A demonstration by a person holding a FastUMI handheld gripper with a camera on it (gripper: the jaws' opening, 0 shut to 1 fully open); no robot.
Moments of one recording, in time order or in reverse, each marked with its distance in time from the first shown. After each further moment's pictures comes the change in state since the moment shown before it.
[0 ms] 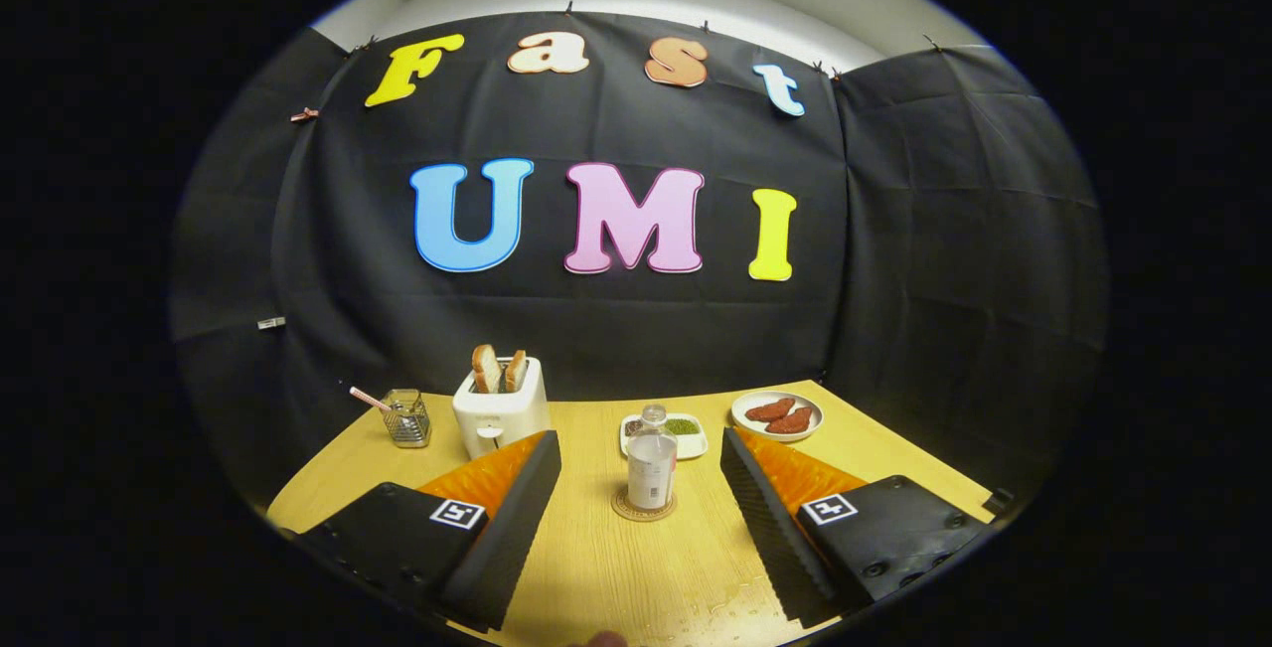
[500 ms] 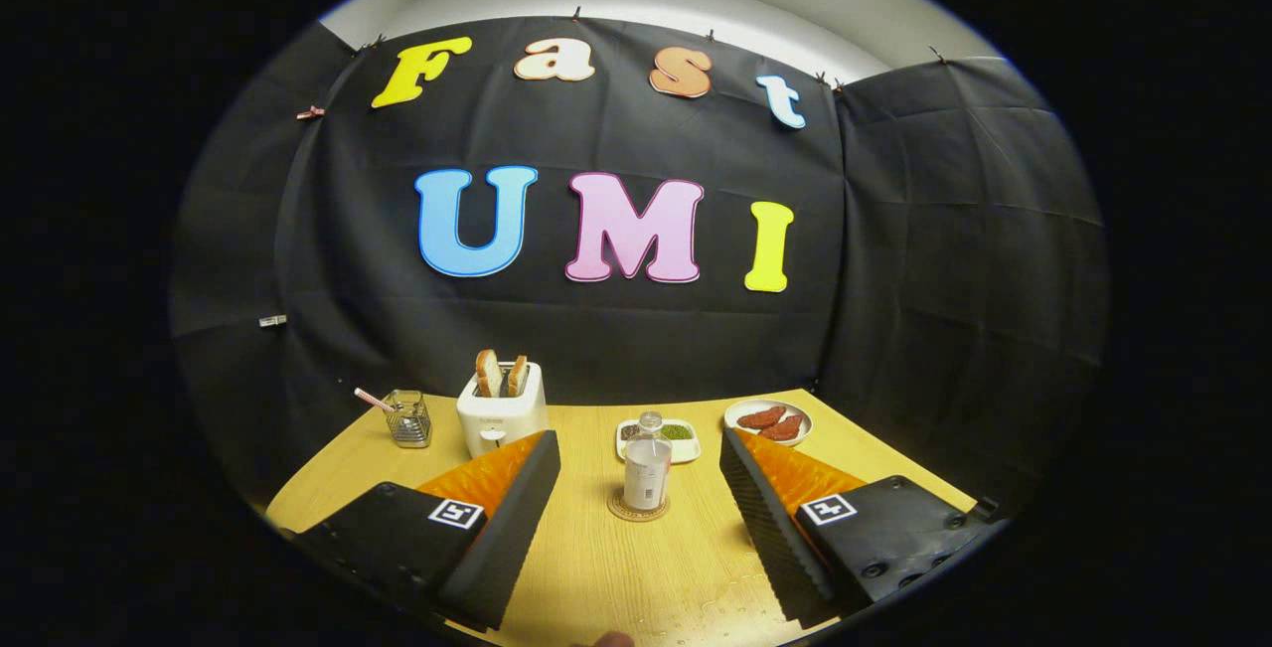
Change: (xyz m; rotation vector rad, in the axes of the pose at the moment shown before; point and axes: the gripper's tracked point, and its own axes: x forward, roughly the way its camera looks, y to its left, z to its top) arm -0.014 -0.001 0.015 -0.036 -0.012 -0.014
